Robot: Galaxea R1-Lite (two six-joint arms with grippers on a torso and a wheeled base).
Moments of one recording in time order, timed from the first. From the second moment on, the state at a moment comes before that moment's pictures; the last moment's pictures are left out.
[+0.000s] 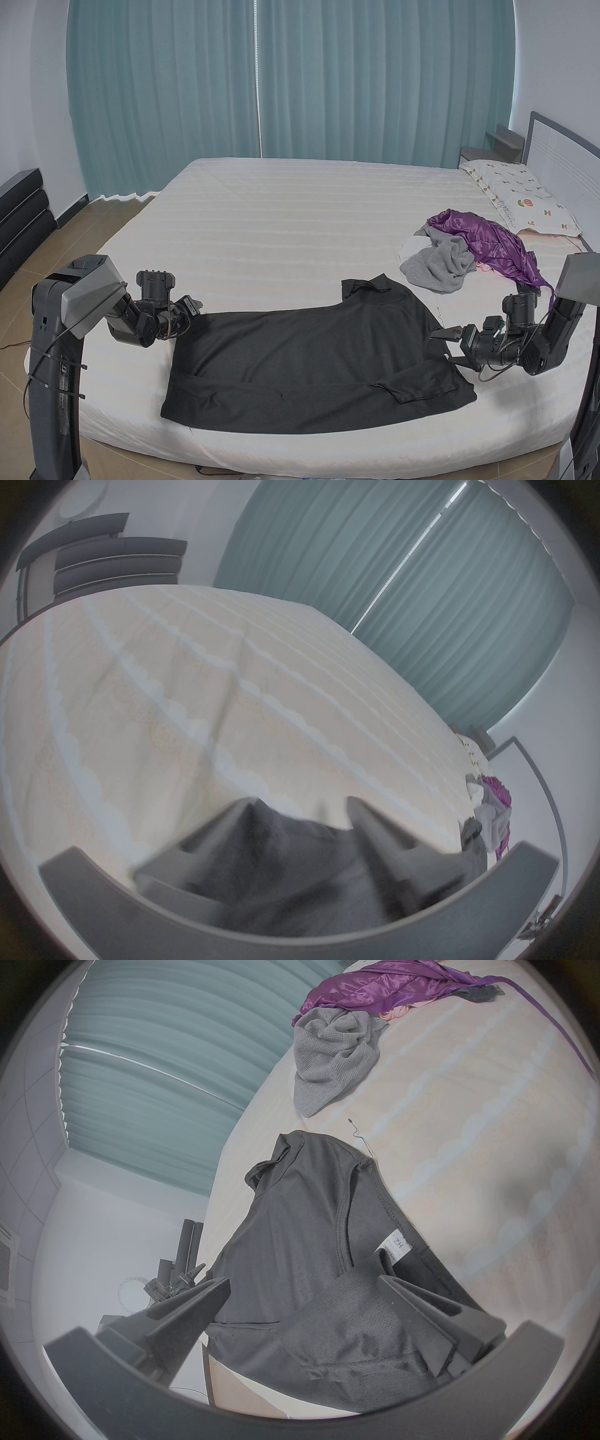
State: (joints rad) left arm -0.04 2.56 -1.26 -0.68 -0.03 -0.63; right arm -0.01 2.25 -0.56 -0.97 0.55 0.69
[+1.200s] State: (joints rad) left arm 0.00 2.56 -1.29 -0.72 0.06 -0.87; right arm 0.15 2.52 -1.38 -0.57 0.20 0.56
